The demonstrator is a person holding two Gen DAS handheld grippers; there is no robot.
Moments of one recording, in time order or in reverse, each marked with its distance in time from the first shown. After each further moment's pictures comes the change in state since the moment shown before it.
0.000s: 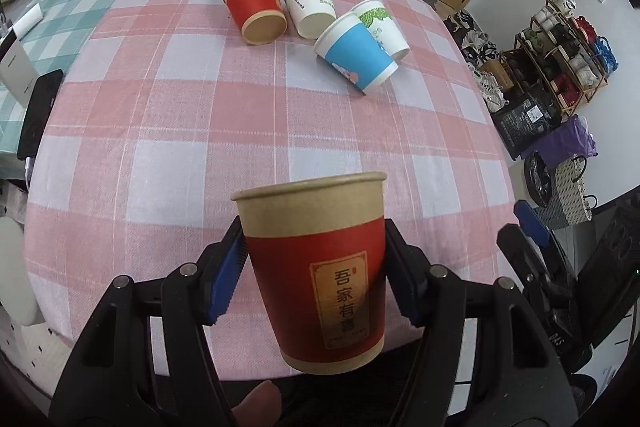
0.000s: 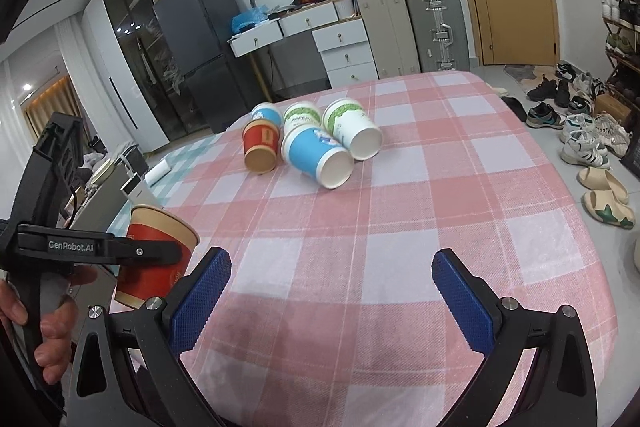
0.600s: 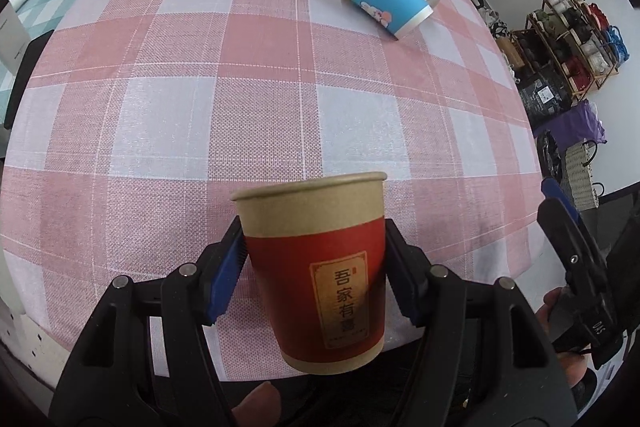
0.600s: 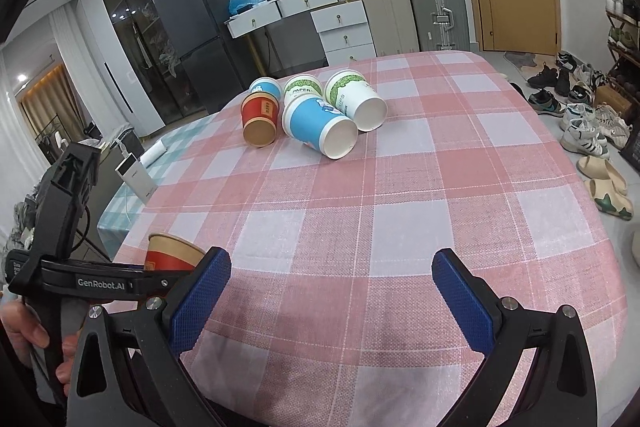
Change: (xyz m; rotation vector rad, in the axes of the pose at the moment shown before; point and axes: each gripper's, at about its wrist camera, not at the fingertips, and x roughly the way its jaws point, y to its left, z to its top) left arm 0.050 0.022 -0.024 -0.004 0.107 0.023; right arm 0.012 0.007 -0.014 -0.006 0.058 -0.016
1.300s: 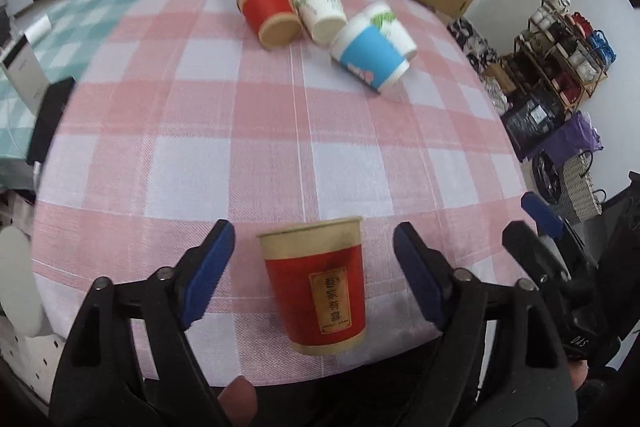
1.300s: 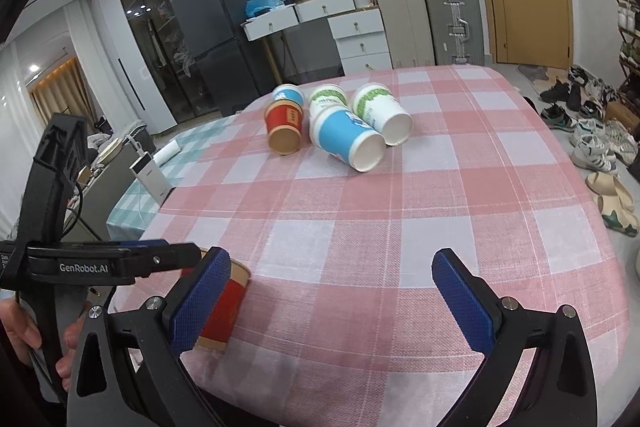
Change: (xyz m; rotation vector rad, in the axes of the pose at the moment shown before) left arm -0.059 -0.006 -0.001 0.040 -0.210 0.023; right arm -0.009 0.027 0.007 -0.050 -0.034 0.039
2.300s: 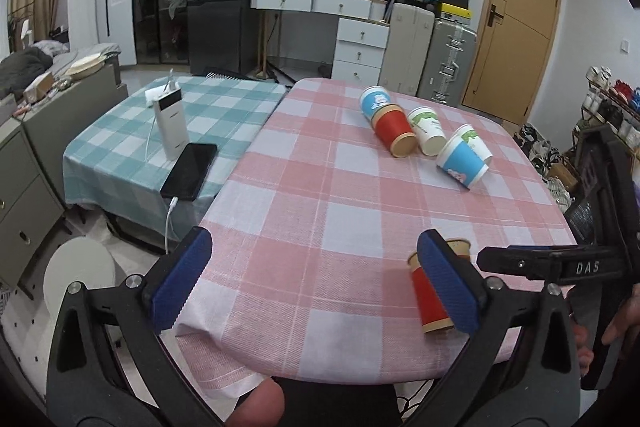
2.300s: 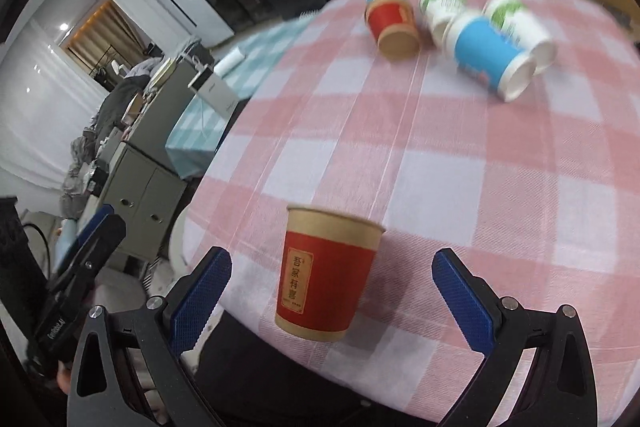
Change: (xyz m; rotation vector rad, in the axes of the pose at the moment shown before) left arm -0.132 0.084 -0.091 -0.115 -0.447 0.286; right arm 0.083 0.076 0.013 -0.010 0.442 0.275
